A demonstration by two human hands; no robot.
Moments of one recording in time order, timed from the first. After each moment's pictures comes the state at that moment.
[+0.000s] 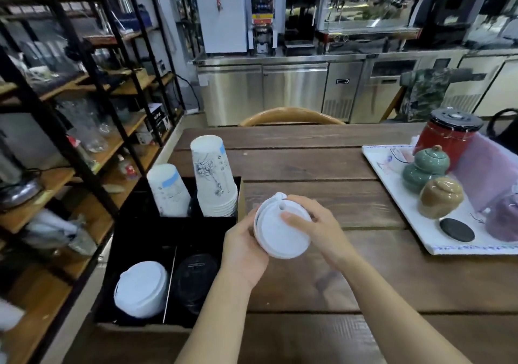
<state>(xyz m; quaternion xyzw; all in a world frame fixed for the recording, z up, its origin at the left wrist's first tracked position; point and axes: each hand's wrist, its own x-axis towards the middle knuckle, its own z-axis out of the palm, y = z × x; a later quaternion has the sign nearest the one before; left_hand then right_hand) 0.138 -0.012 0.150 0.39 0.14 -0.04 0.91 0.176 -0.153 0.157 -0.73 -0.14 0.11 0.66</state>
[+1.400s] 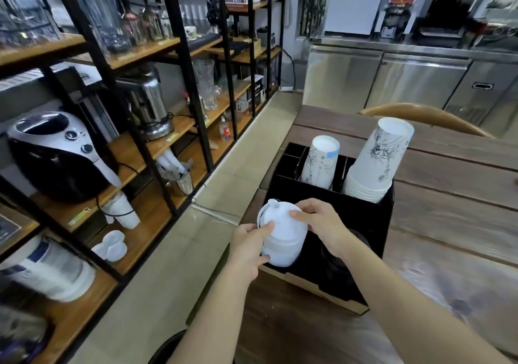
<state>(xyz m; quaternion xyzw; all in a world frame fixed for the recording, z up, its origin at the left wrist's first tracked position) 0.015 0.215 0.104 0.49 0.43 0.06 0.76 0.126 0.101 0.112 -0.73 -0.15 0.28 0.61</state>
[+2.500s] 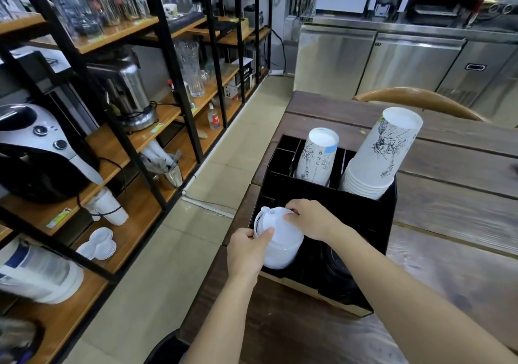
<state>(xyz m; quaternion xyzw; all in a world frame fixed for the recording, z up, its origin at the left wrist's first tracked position) 0.034 0.216 0.071 0.64 0.44 0.09 0.62 0.156 0.123 0.102 -0.89 -0.31 0.23 0.22</state>
